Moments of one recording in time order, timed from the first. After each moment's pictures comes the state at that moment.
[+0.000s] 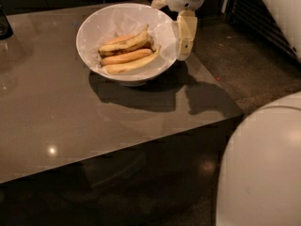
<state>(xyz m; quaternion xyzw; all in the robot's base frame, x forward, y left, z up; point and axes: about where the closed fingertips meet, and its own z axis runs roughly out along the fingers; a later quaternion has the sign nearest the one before) 0.623 -0.058 0.972 -0.79 0.58 0.01 0.17</state>
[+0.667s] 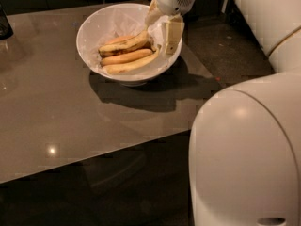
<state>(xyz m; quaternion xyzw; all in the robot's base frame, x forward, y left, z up) 0.649 -0.042 0.952 -0.80 0.57 0.04 0.17</state>
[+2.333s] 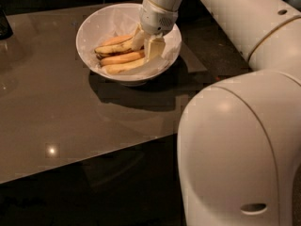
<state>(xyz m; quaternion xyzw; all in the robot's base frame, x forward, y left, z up) 0.637 0.004 0.901 -0.81 0.55 0.11 0.14</state>
